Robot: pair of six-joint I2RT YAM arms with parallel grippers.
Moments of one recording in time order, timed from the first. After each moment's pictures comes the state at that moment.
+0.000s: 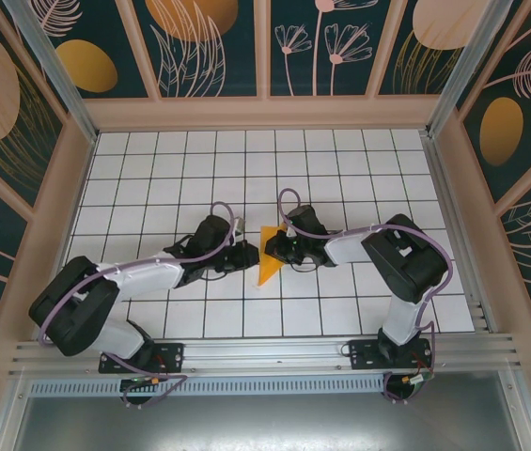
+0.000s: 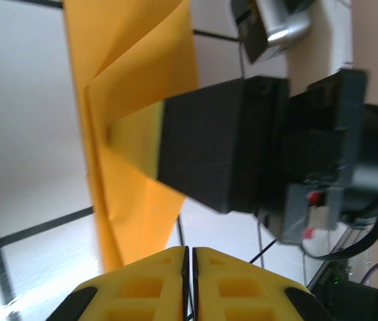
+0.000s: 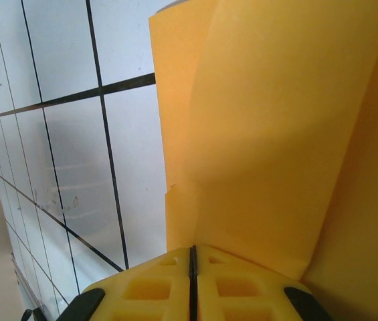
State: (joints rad) left arm -0.71 1.46 0.60 0.16 0.38 -0.90; right arm 0.68 1.80 0.75 0.24 -0.41 0.97
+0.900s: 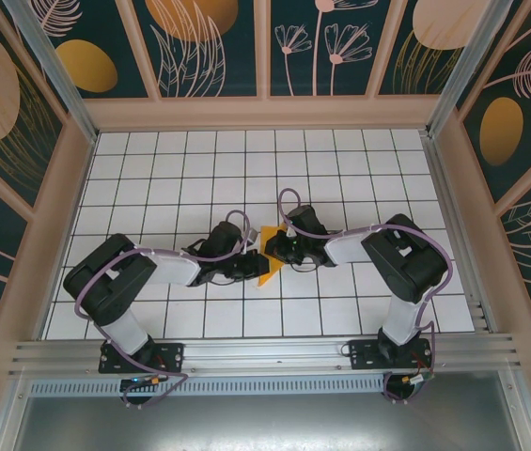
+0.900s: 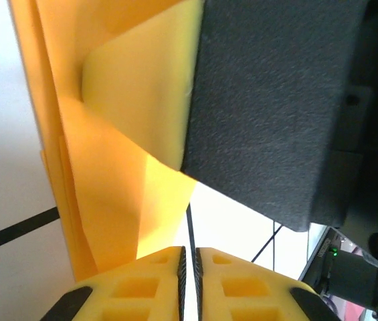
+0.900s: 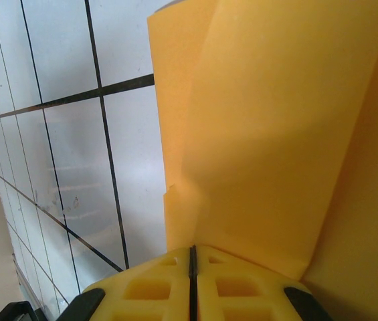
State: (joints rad) left arm -0.74 1.68 0.60 0.31 0.52 -0.94; right arm 0.68 1.80 0.75 0.24 -0.41 0.97
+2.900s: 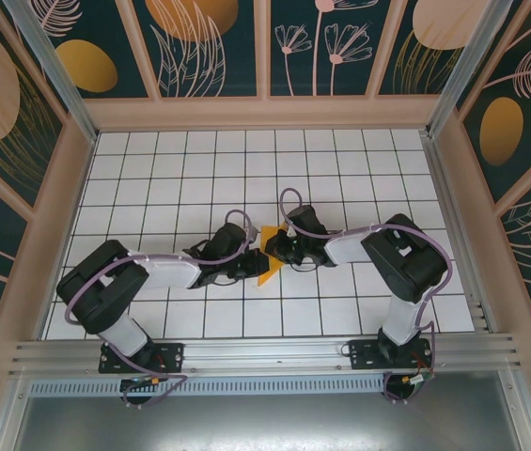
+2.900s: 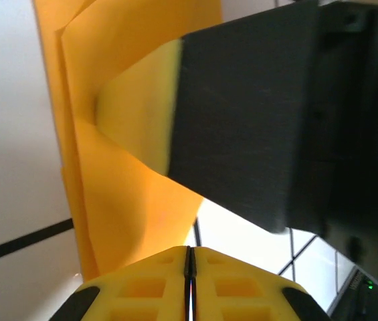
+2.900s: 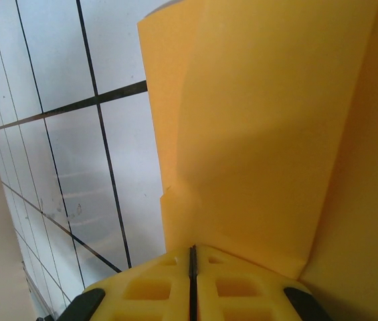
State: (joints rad) left arm -0.79 1.64 0.62 0.24 0.34 -0.92; right arm 0.68 1.81 0.74 0.25 -0.41 1.02
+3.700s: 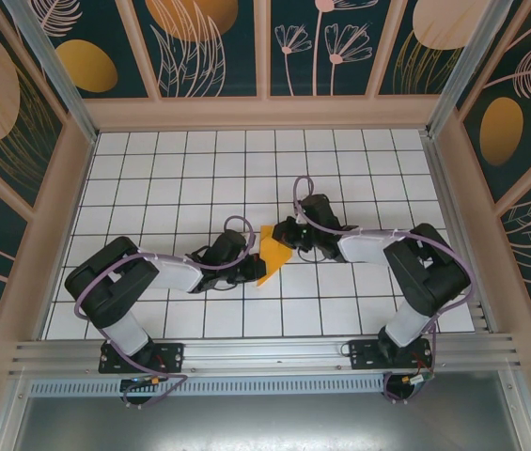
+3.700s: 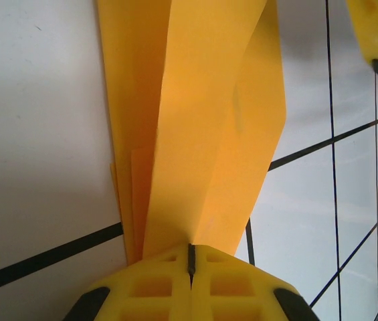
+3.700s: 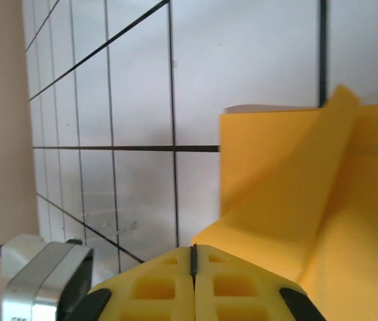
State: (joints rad) left arm -0.80 1.68 0.57 0.32 0.28 -0.91; right arm 0.62 1.66 0.74 0.23 -0.41 0.93
